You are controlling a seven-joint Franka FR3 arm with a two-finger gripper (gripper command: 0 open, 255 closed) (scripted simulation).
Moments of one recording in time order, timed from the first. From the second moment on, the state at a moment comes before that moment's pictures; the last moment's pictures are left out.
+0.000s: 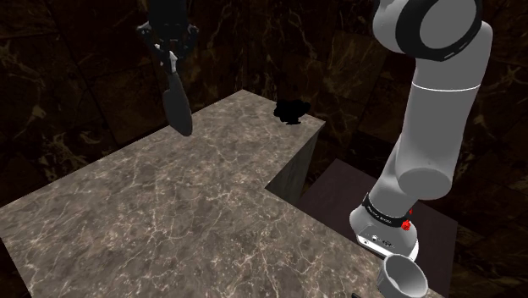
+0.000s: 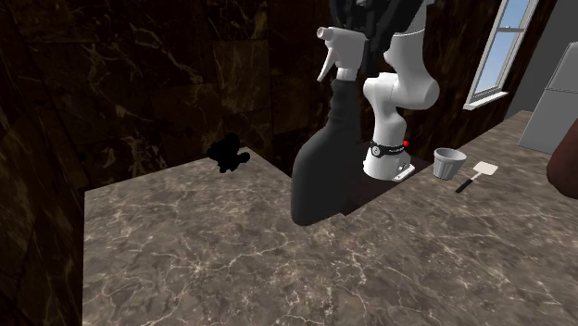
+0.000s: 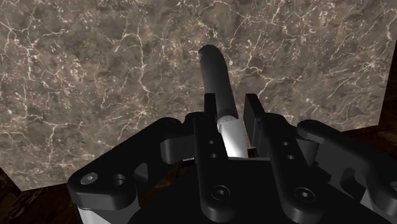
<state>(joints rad) 0.21 0.26 0.39 -1.23 -0.09 1.55 0.70</state>
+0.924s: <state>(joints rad) 0.00 -0.10 0.25 -1.58 0.06 1.55 0.37</state>
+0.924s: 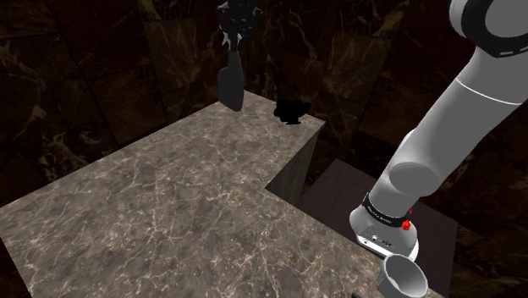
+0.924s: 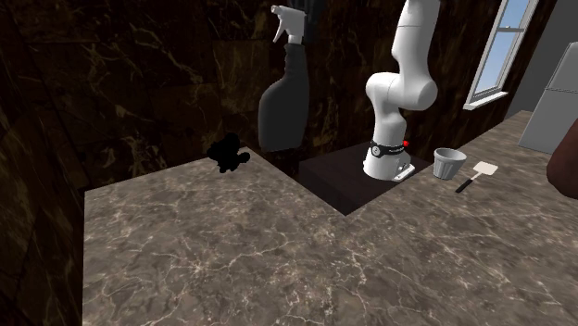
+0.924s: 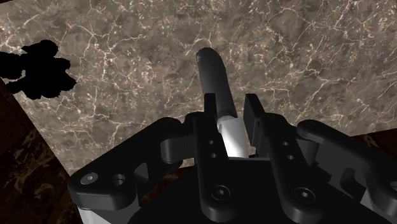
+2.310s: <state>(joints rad) -0.20 -0.22 -0.08 -1.58 0.05 1.40 -0.15</state>
